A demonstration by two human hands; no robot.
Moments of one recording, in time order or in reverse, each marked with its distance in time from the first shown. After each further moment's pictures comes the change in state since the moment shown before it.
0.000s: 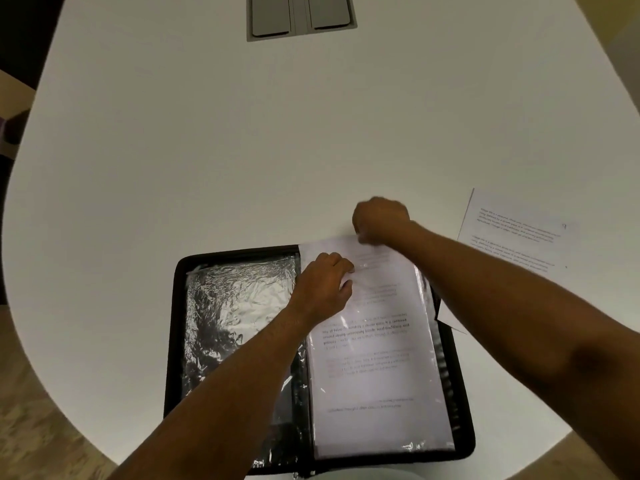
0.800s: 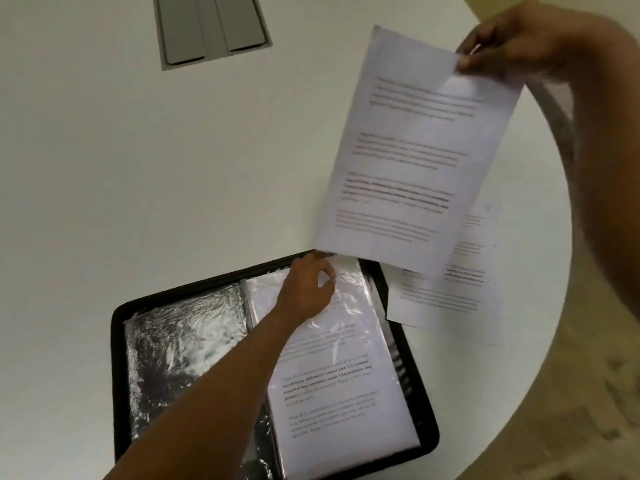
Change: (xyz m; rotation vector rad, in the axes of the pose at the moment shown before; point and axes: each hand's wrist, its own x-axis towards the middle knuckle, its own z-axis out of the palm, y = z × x) left_hand 0.049 0.042 0.031 -0.357 -0.104 -0.113; right_hand -0.103 0.267 -0.155 0.568 0.402 0.101
